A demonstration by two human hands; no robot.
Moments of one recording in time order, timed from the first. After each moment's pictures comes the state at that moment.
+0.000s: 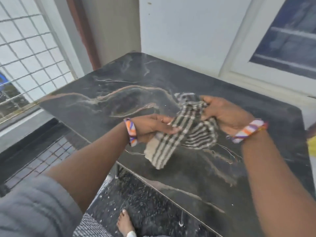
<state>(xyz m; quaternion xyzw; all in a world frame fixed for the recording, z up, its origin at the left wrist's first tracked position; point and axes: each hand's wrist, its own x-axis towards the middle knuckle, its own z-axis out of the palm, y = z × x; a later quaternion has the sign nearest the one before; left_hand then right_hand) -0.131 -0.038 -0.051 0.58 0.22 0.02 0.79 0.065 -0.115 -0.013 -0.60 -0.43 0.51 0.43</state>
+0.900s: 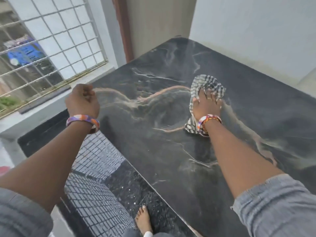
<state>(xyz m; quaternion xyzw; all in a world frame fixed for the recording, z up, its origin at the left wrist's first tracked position) -0.347 0.162 -0.107 0.52 0.72 0.43 0.16 -0.027 0.131 -0.140 -0.83 -0.54 0.11 0.11</state>
